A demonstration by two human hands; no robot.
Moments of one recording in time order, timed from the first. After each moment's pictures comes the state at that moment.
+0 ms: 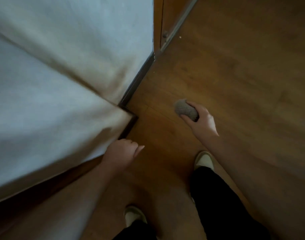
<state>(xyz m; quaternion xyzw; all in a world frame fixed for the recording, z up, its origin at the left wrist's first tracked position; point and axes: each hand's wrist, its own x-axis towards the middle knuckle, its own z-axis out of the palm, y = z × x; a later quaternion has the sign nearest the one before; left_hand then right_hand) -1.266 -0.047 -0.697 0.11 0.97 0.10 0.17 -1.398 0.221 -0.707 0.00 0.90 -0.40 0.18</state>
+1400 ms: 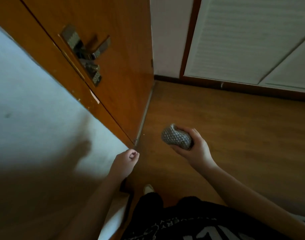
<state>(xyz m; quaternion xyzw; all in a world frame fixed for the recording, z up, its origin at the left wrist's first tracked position) -1.540 0.063 -0.175 -0.04 0.93 0.30 0.22 -1.532 0.337 -0.109 0.02 0.83 -0.56 0.00</state>
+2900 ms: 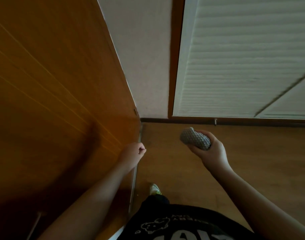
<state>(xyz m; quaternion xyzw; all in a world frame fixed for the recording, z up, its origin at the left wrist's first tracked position) -2.047 0.241 -0.157 0.13 0.96 0.17 0.20 -1.940 0.512 -0.092 0.18 0.80 -0.57 -0.07</state>
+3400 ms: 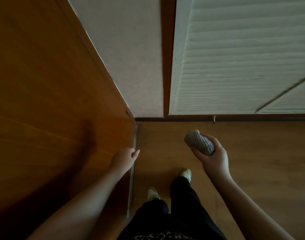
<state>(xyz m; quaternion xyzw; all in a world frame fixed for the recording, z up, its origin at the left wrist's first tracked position) -2.140 0.261 -0.205 0.13 0.96 0.08 0.24 -2.010 0.547 -0.131 0.28 0.78 -0.56 -0.09</state>
